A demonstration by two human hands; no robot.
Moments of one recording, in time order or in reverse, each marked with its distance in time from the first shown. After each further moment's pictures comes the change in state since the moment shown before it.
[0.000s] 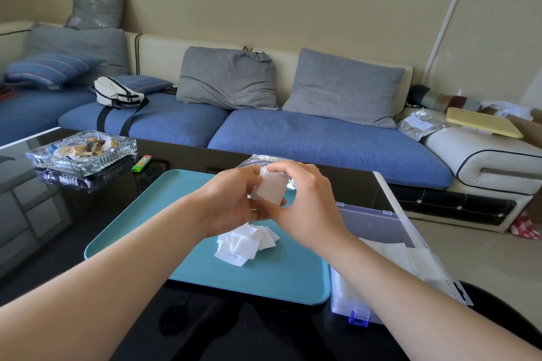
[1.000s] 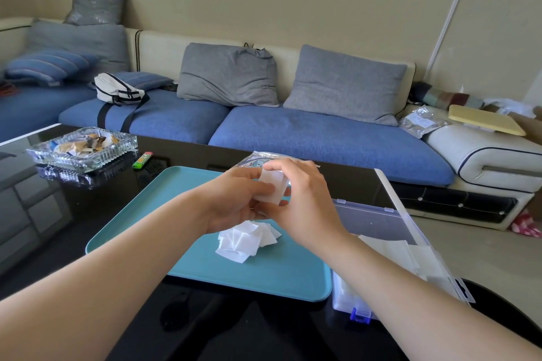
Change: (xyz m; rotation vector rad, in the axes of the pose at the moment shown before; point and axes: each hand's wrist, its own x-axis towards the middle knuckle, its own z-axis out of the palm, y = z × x) left_hand 0.003 -0.004 -0.005 0.168 -0.112 0.018; right_hand -0.002 -0.004 0.006 -0.049 -0.048 -0.011
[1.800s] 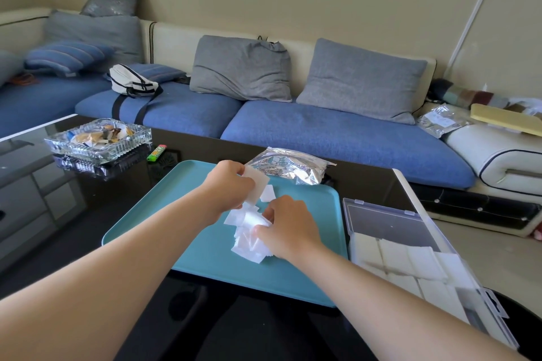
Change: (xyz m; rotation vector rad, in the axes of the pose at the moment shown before) left_hand 0.014 -0.011 -0.044 0.585 0.573 -0.023; right_hand -0.009 -0.007 0.066 -0.152 -0.521 0.613
